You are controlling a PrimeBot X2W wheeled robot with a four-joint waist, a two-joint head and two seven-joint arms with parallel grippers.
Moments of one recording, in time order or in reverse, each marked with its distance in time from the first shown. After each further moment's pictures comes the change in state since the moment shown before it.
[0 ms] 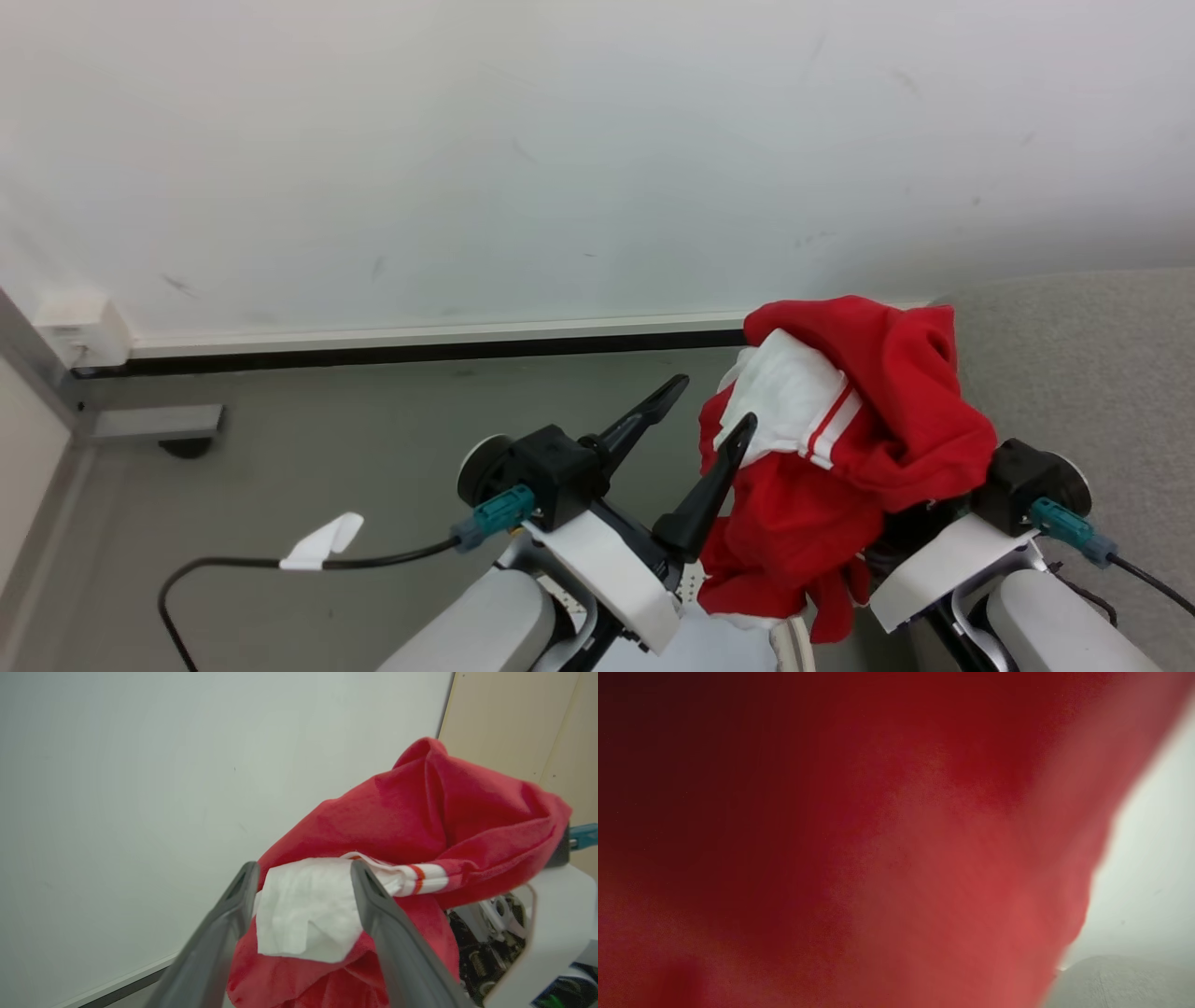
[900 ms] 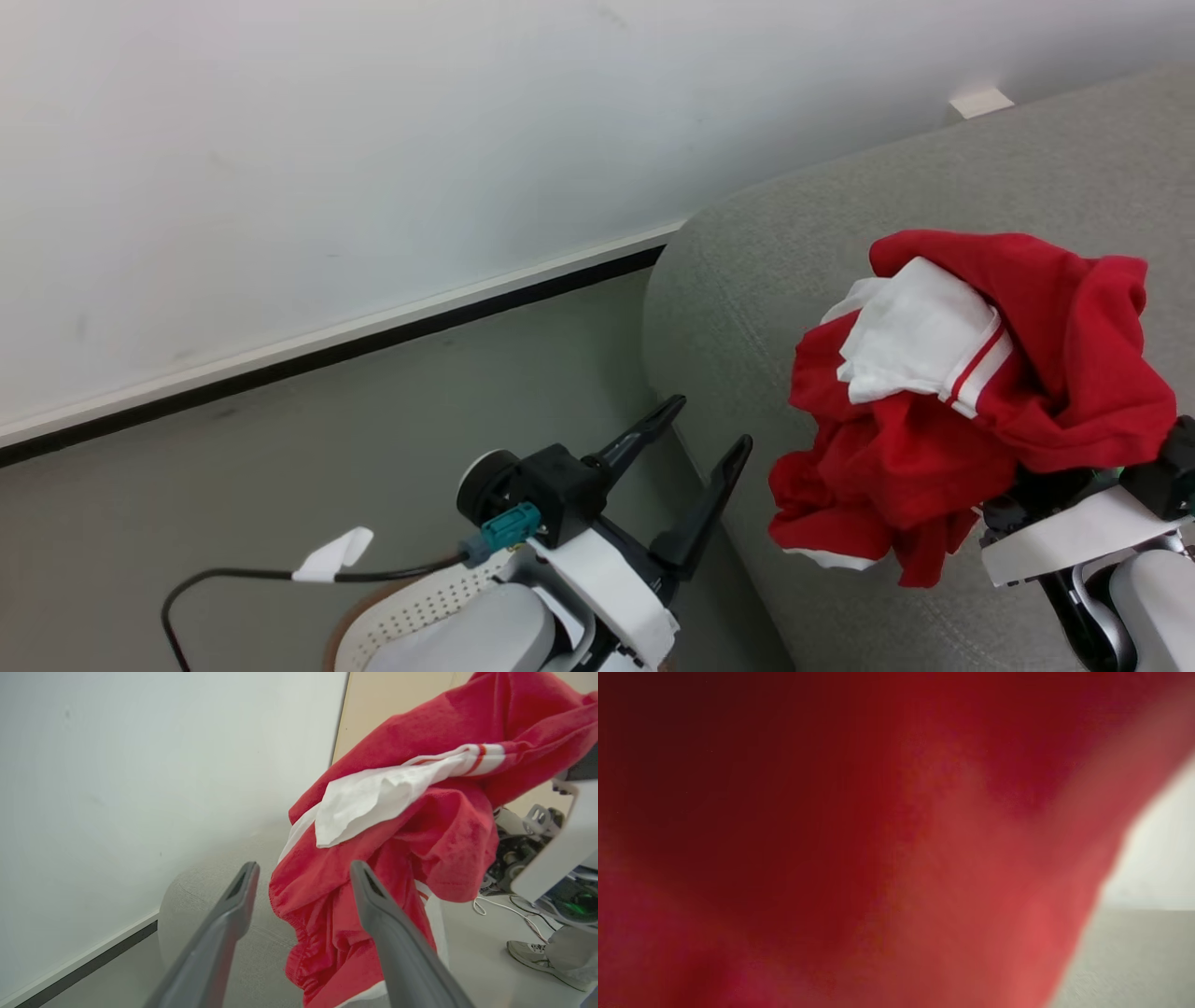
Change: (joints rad) left arm 0.008 0.001 -0.021 0.049 0.016 -0.011 -0.033; right arm 0.074 -0.082 -0.252 -0.155 -0.068 0.000 0.000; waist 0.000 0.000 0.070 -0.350
